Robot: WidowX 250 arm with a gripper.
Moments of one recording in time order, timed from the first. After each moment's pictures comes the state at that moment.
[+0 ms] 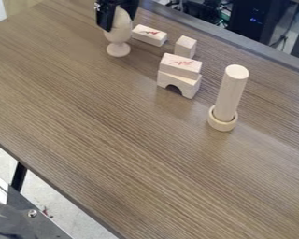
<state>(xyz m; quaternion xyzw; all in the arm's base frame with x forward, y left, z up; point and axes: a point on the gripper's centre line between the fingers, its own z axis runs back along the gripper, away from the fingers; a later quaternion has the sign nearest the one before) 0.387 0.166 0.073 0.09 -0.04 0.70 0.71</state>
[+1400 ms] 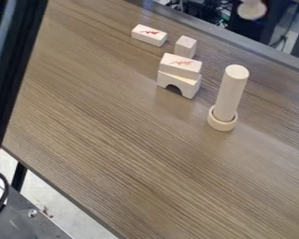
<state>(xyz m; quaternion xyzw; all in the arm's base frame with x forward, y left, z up) 0.478 -0.021 0.169 -0.05 -0.13 0.48 0.87</state>
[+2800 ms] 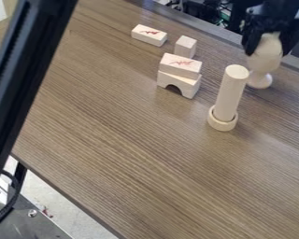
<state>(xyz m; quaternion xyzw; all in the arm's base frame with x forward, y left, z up) 0.446 -0.077 0.085 0.04 -0.08 0.37 0.92</state>
